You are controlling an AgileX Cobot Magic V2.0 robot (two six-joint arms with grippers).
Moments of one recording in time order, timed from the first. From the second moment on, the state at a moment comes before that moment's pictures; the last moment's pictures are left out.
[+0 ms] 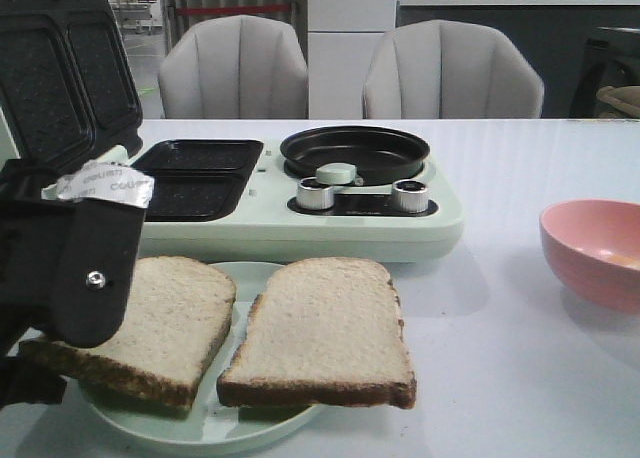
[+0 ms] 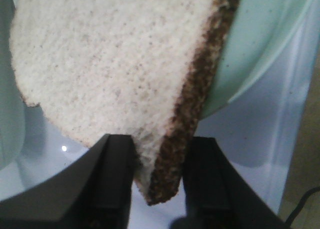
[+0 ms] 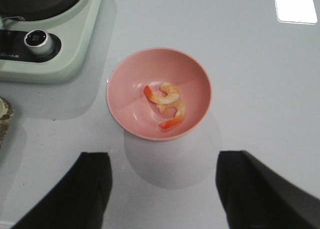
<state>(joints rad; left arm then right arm) -0.82 1.46 -0.53 1.06 0.45 -0.22 0.05 0.71 -0.65 0.00 0.68 0.06</state>
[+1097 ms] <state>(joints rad) -0.79 1.10 -0.67 1.32 0.52 -0.29 0.05 0.71 -0.65 0.00 0.68 0.06</state>
